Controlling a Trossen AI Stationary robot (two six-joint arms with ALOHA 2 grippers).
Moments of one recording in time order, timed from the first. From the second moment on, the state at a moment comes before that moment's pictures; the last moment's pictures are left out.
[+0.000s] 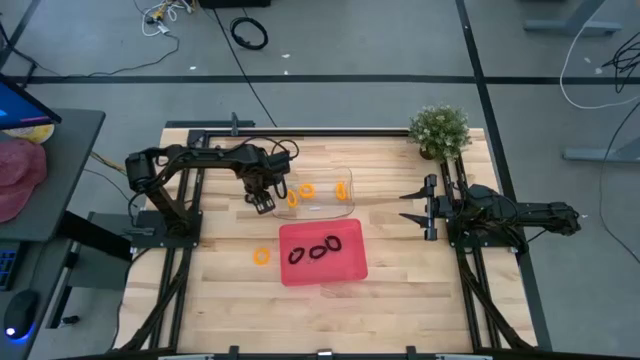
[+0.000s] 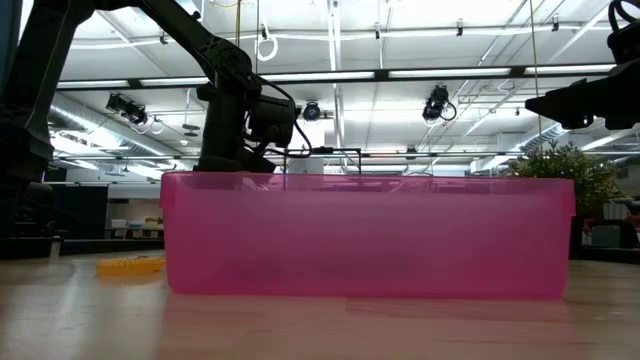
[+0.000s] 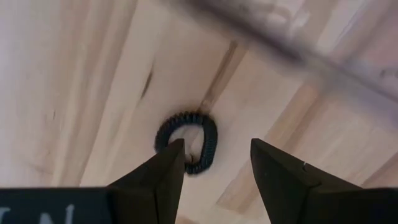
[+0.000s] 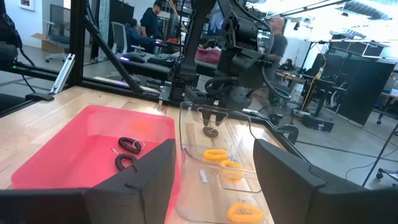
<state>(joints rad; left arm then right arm) 0.39 1.69 1.04 -0.94 -0.08 -0.05 -0.03 0.01 0.02 0.01 0.00 -0.25</state>
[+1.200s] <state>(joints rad) 0.42 1.71 0.91 -0.78 -0.10 -0.07 -0.03 0.01 0.02 0.01 0.00 -0.25</state>
